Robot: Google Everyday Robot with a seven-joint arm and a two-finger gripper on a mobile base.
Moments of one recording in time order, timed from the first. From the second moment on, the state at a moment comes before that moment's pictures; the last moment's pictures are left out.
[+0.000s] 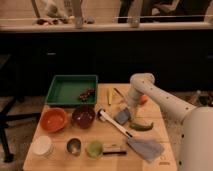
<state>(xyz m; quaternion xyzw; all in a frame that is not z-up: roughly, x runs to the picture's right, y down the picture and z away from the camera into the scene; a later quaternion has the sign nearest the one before) 0.139 0.141 0.907 -0.32 -0.24 -0.25 0.88</state>
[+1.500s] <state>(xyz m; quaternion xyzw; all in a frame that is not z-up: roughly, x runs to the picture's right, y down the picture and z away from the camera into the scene) 0.148 0.145 0.911 -0.34 -0.25 -0.25 0.87</state>
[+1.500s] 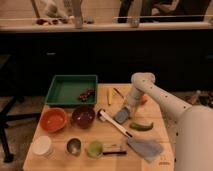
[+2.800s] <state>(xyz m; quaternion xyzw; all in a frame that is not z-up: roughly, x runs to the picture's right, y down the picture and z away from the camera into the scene) 0.096 0.121 0.820 -0.31 -0.31 -0.30 0.85</state>
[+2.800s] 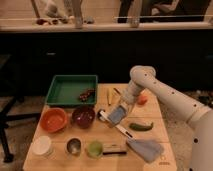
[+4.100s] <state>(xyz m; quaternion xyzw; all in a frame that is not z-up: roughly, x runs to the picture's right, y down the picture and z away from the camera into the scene) 0.007 0.153 0.736 -0.26 -0.28 -0.32 0.86</state>
